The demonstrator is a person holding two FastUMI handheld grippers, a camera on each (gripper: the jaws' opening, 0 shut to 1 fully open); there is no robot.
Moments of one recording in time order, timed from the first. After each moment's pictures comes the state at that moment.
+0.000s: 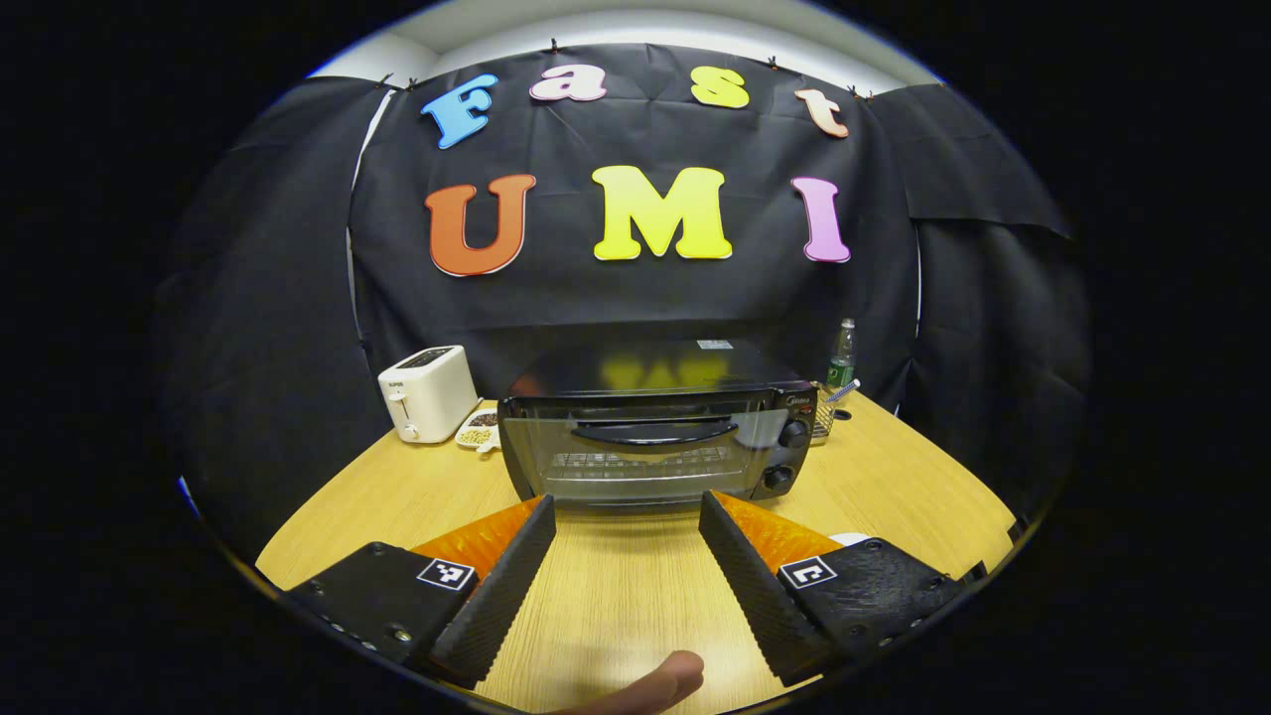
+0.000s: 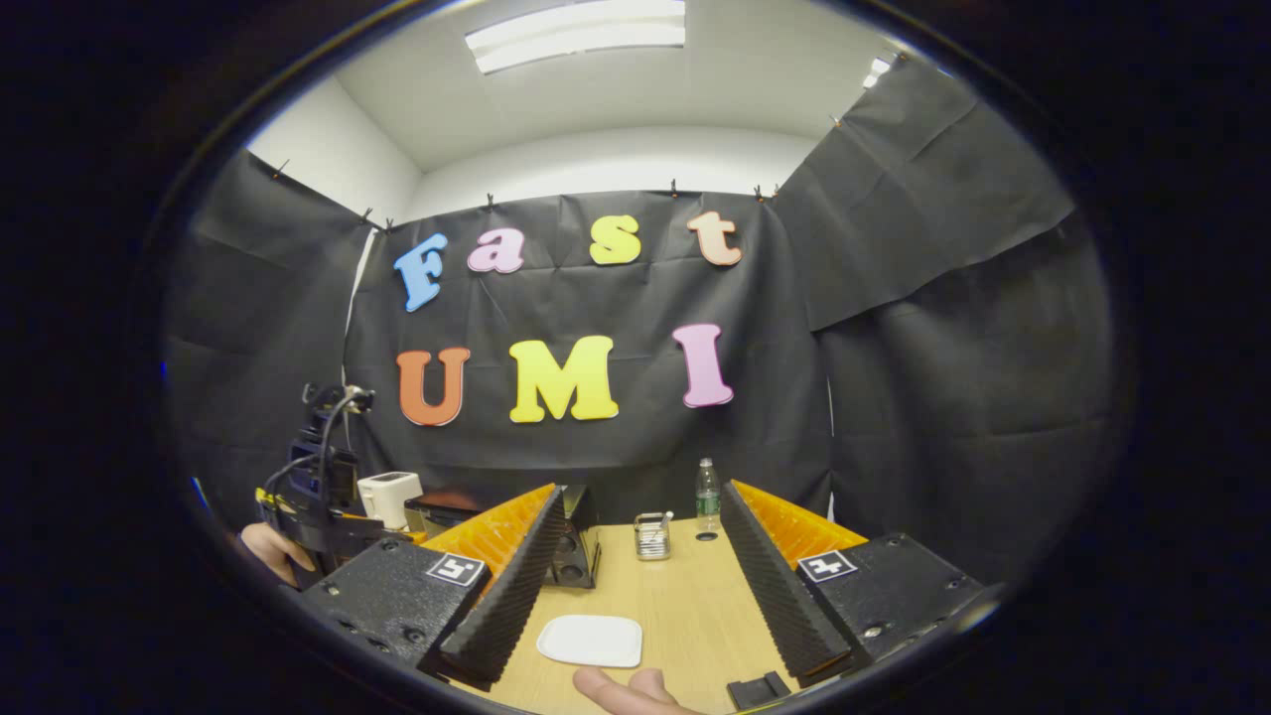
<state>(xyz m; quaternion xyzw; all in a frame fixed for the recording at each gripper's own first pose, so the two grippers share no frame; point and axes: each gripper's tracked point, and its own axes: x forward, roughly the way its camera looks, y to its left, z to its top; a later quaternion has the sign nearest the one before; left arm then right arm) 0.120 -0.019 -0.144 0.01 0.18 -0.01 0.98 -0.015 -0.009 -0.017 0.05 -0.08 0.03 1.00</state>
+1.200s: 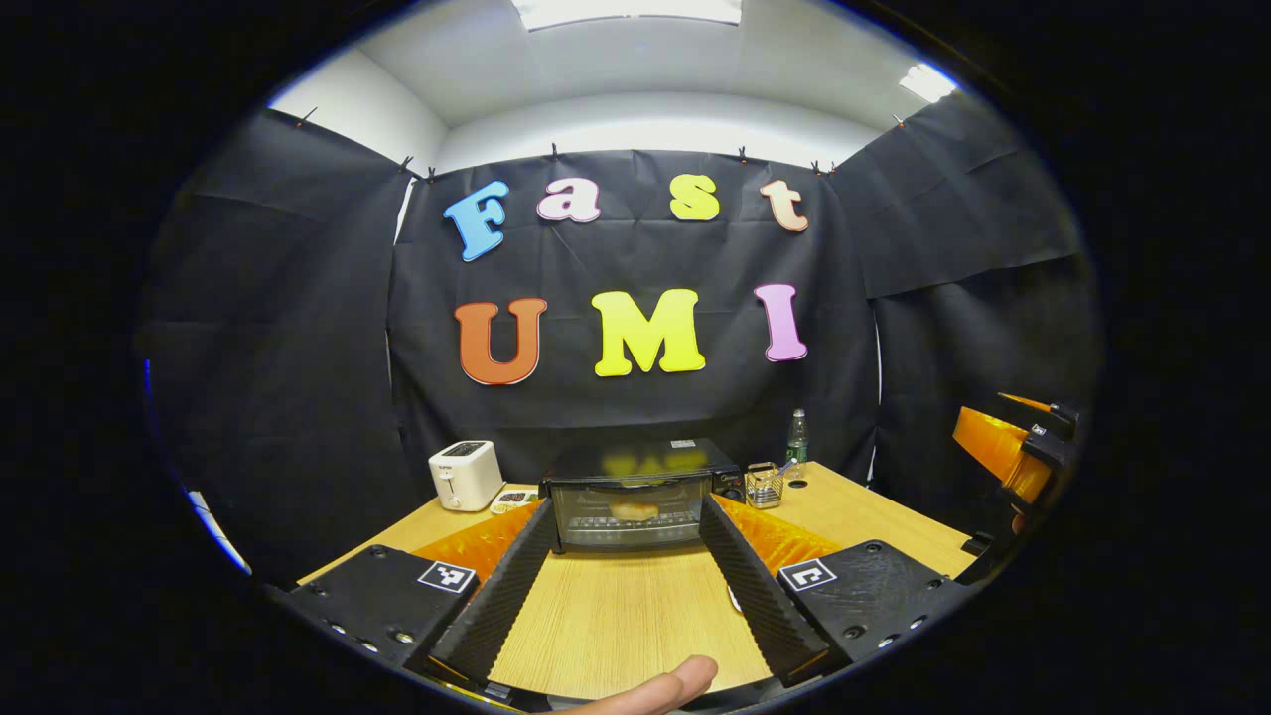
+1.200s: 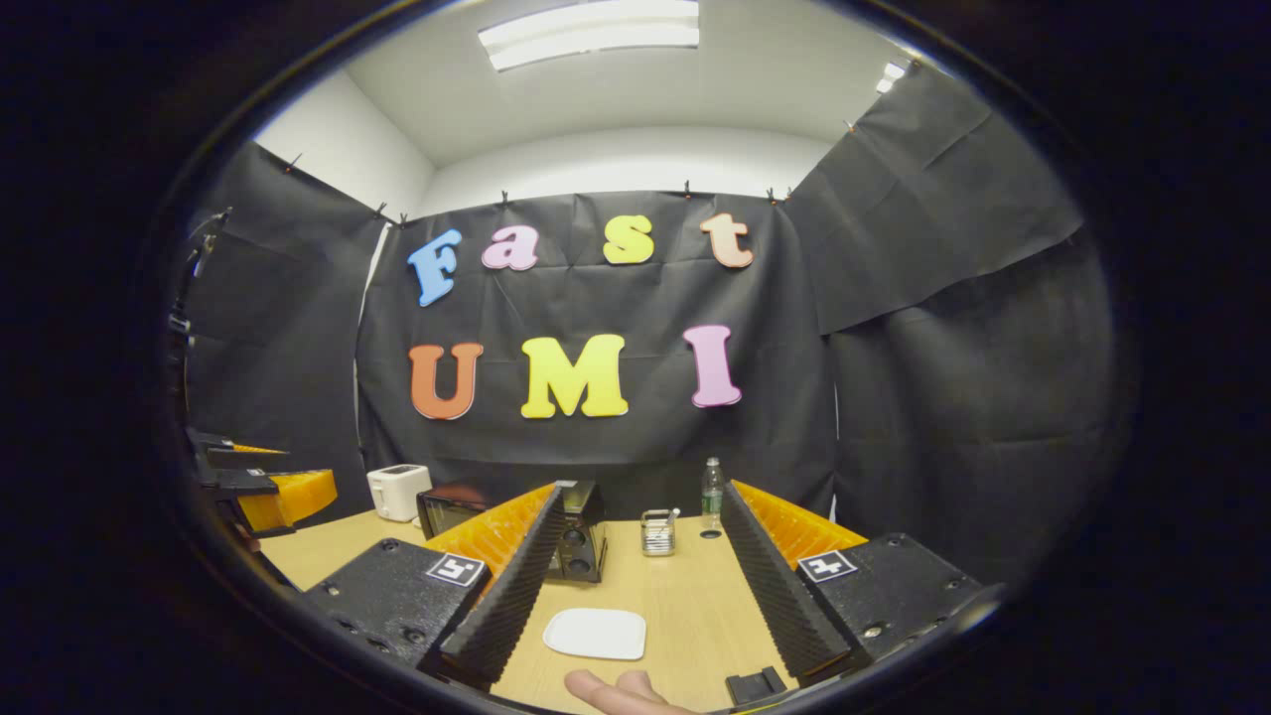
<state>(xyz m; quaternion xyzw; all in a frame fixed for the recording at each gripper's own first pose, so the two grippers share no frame) -0.025 -0.034 -0.025 0.03 0.04 -0.01 1.00 -0.030 0.006 -0.020 0.03 -0.07 0.05 1.00</state>
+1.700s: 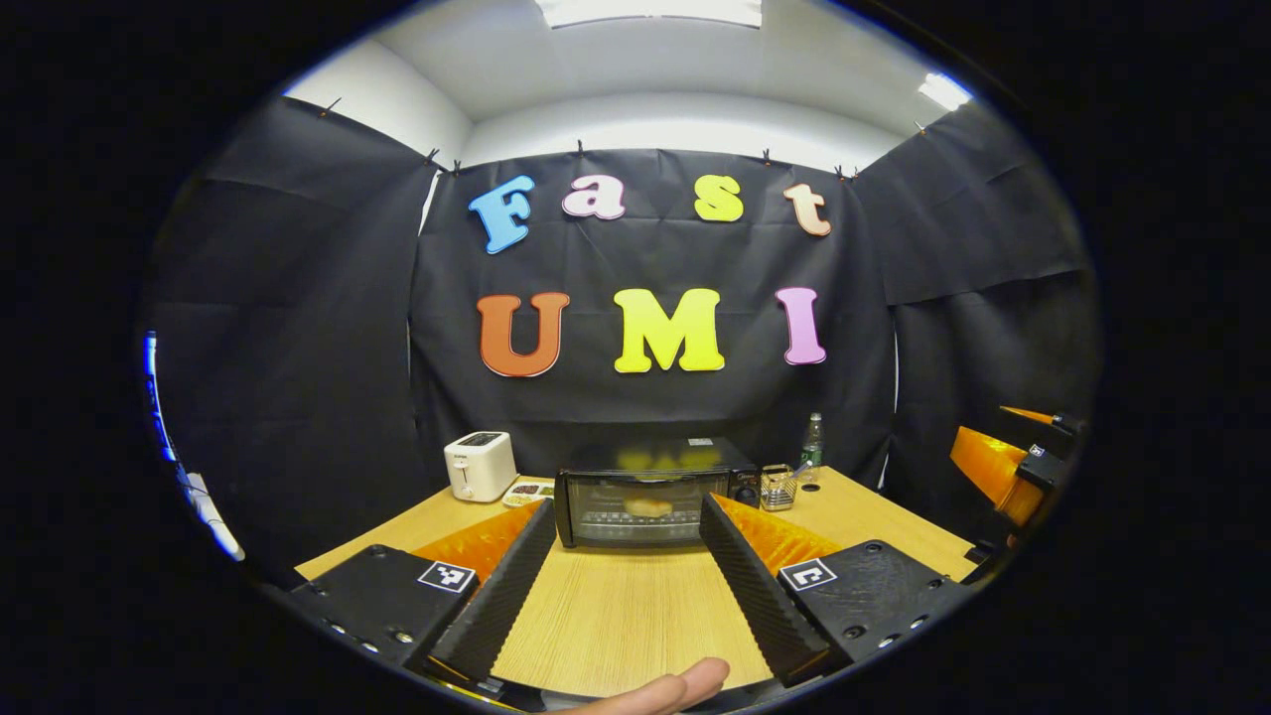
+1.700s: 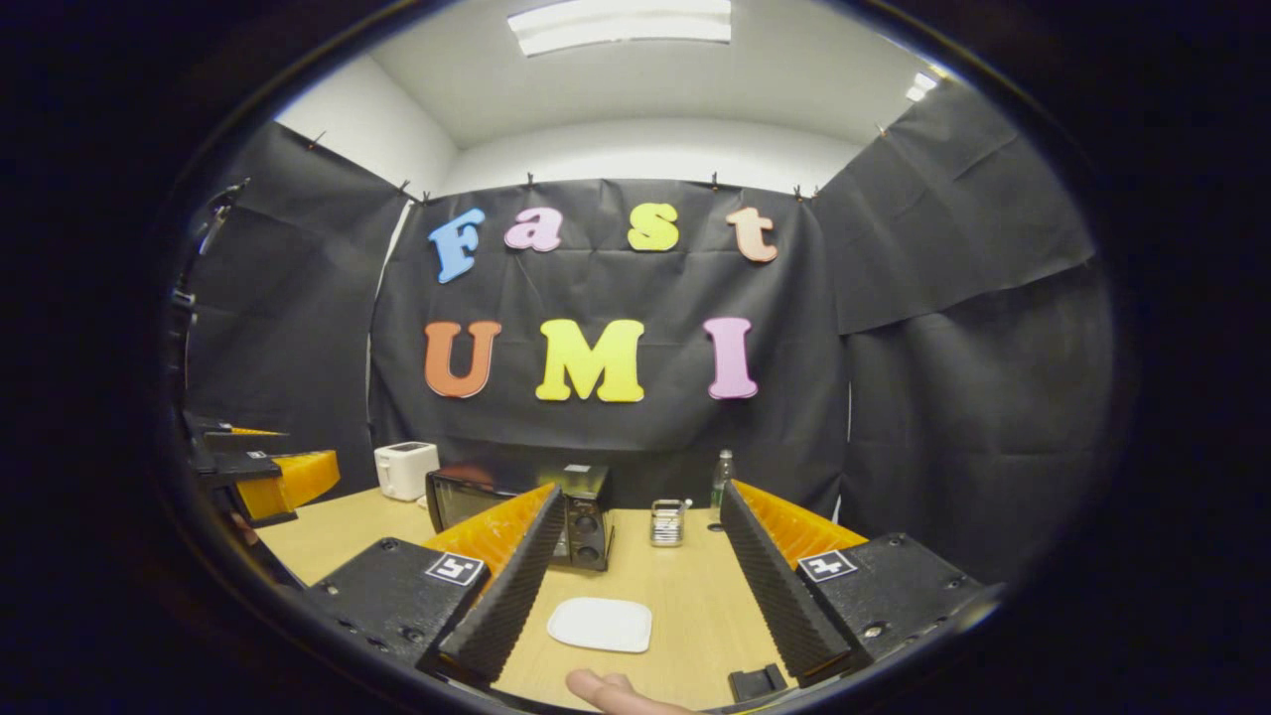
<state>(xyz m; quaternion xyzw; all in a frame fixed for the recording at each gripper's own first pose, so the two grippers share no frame) -0.028 -0.025 -0.034 0.01 0.04 0.01 1.00 -0.032 0.028 -0.025 0.00 -0.05 0.06 1.00</state>
